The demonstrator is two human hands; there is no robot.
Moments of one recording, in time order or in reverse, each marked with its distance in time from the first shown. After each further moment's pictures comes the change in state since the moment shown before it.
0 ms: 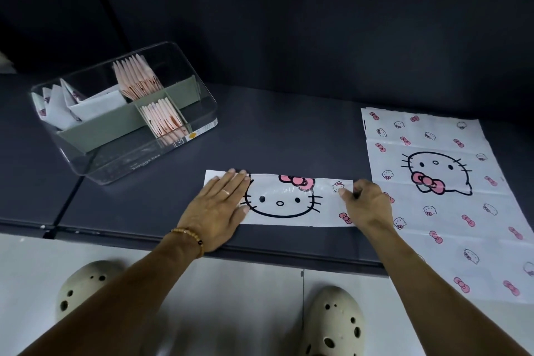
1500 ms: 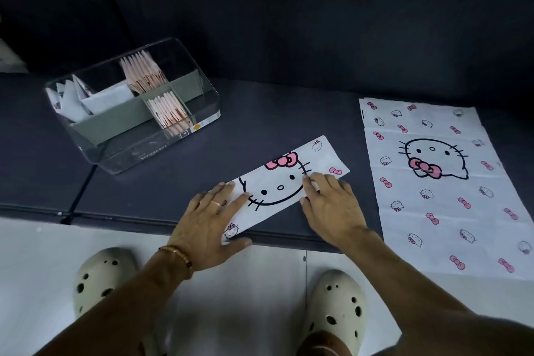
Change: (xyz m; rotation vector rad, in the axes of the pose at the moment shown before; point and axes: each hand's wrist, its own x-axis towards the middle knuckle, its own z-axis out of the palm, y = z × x) left_hand -0.058 0.013 -0.008 0.020 -0.050 -0.026; right_hand -0.057 -0.014 0.025 -0.680 0.101 -0.819
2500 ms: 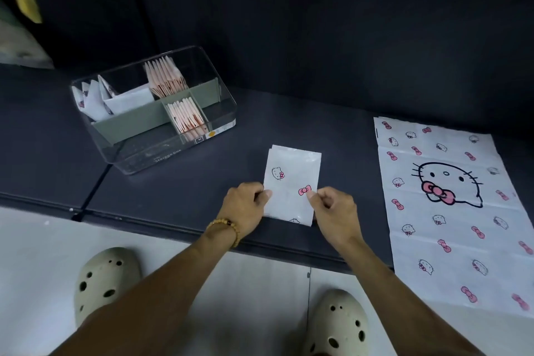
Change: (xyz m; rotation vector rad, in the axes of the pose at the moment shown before) left_hand 0.061 0.033 -0.032 -0.741 0.107 -0.392; right_hand 0.022 -0.015 -0.002 1.069 0.024 0.512
